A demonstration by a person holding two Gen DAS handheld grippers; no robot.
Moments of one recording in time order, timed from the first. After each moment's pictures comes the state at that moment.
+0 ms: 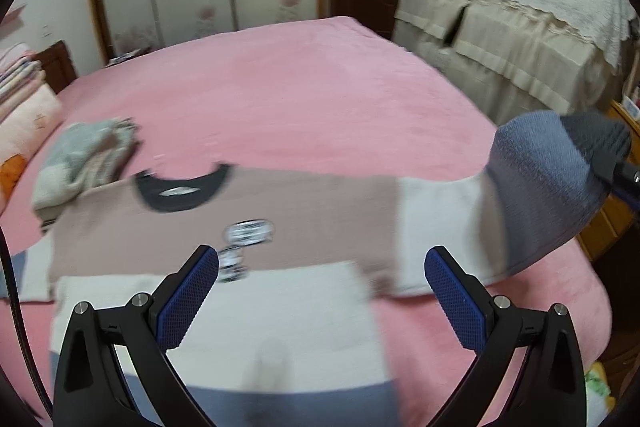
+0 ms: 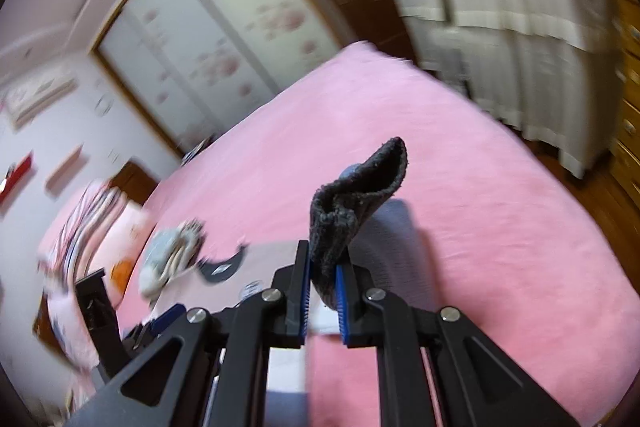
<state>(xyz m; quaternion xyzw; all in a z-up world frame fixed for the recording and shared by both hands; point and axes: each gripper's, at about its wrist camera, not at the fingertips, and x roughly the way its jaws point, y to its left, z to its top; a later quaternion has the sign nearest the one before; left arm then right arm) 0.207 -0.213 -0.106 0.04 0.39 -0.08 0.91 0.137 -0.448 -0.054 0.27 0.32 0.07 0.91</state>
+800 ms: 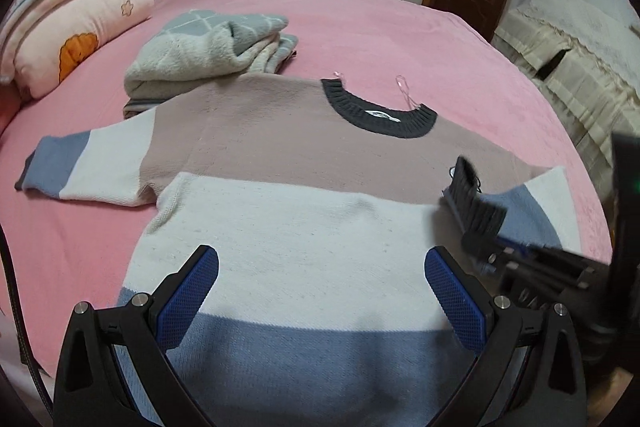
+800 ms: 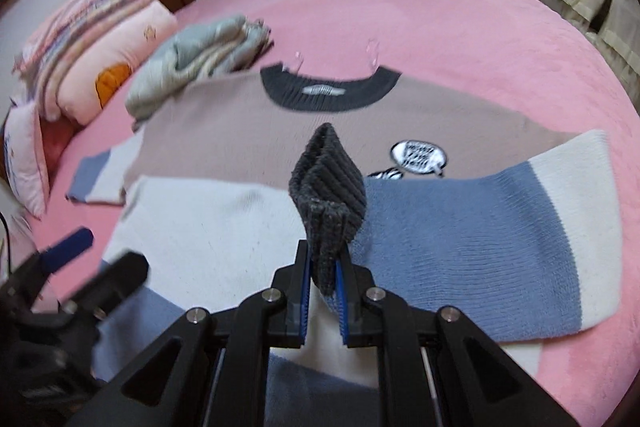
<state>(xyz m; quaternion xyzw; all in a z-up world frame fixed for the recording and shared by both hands) 0.187 0.025 -0.162 -0.08 0.44 0.02 0.89 0.207 -0.142 -0.167 0.03 0.49 0.17 0.85</state>
